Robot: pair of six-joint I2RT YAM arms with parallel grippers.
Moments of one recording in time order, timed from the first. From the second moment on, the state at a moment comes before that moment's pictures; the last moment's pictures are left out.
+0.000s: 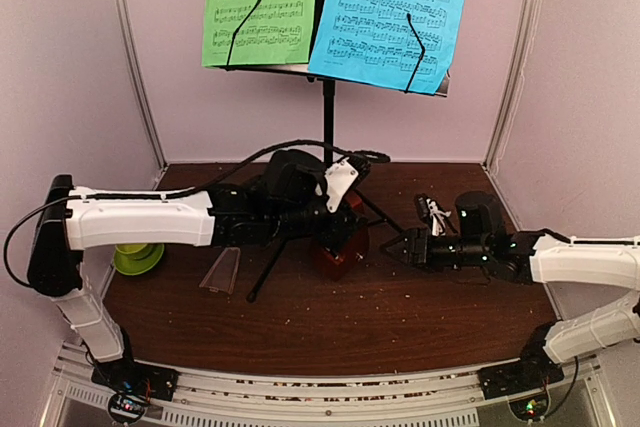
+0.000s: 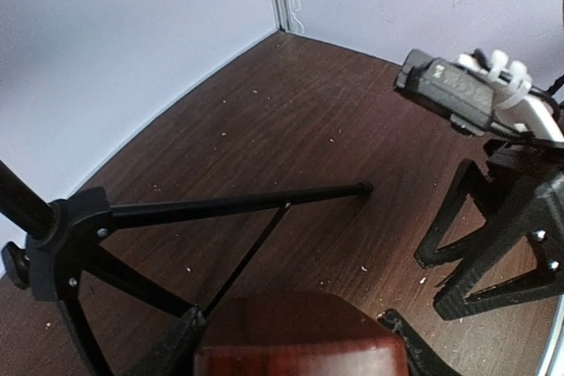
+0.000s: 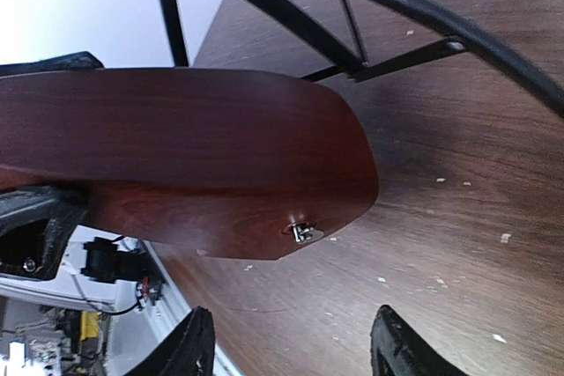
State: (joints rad) left arm -1.10 1.71 1.35 -0.09 -0.22 0.04; right arm 0.69 1.18 0.59 0.11 -0.35 0.78
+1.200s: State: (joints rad) left arm -1.07 1.72 1.08 0.15 -0.11 -0.30; right arm 0.69 1.19 0.69 -0.15 -0.28 0.60
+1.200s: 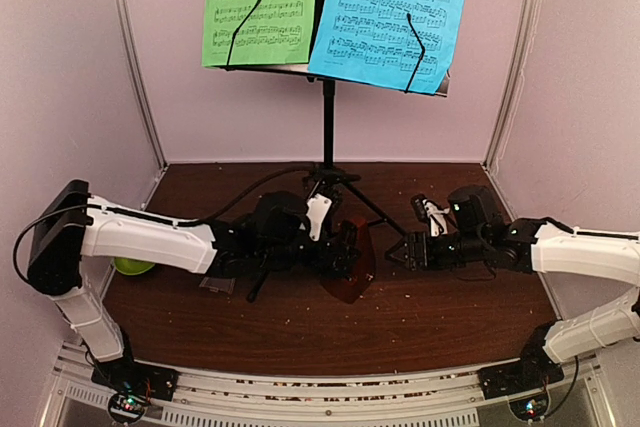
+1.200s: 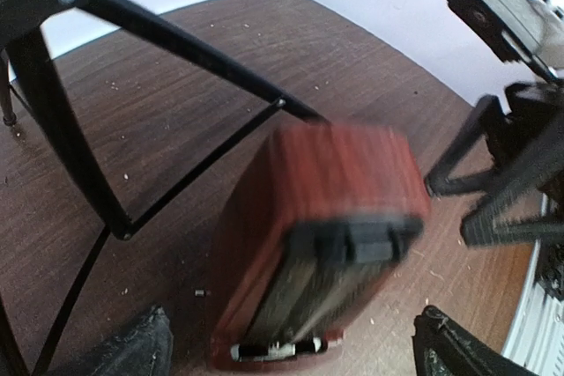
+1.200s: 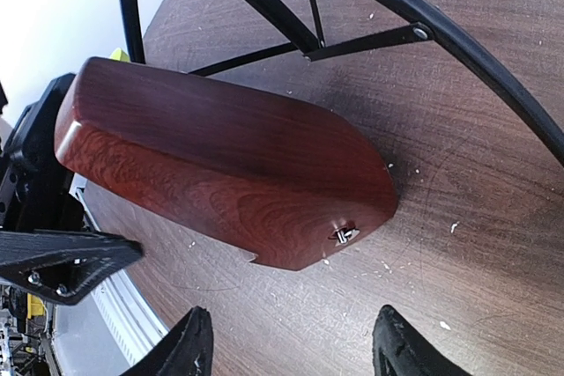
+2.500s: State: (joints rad) left arm -1.12 1.88 0.85 0.64 0.21 -0.23; right arm 0.68 1.04 0.69 -0.21 -0.30 0.69
